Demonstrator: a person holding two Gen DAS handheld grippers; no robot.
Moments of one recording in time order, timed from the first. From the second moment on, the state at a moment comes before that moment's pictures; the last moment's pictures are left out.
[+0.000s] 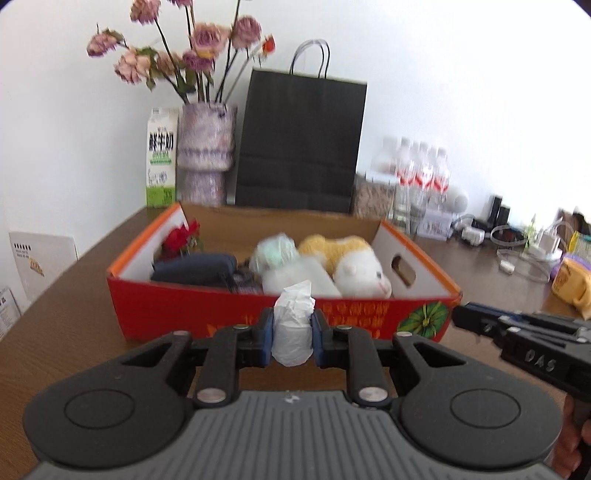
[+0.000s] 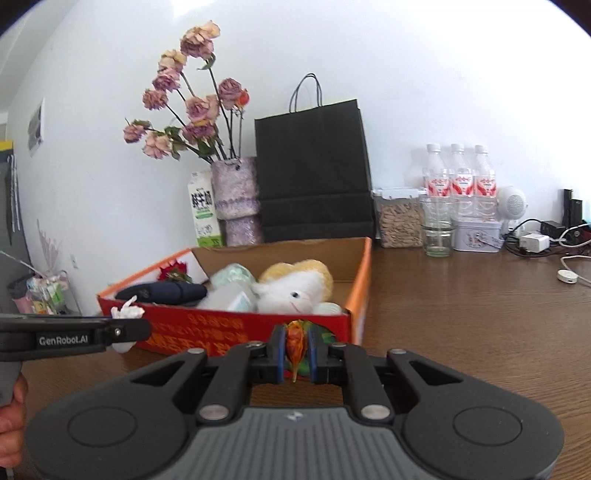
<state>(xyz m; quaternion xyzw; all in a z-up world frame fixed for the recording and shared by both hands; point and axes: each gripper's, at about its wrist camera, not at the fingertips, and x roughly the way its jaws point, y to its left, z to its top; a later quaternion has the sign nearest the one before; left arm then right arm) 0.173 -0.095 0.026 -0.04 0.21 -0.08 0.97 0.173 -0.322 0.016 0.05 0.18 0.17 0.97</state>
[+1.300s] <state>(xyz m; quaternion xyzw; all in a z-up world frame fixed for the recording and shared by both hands) 0.253 -0.065 0.034 -0.02 0.09 0.03 1.00 0.271 -0.246 0.032 0.05 0.14 0.12 0.98</state>
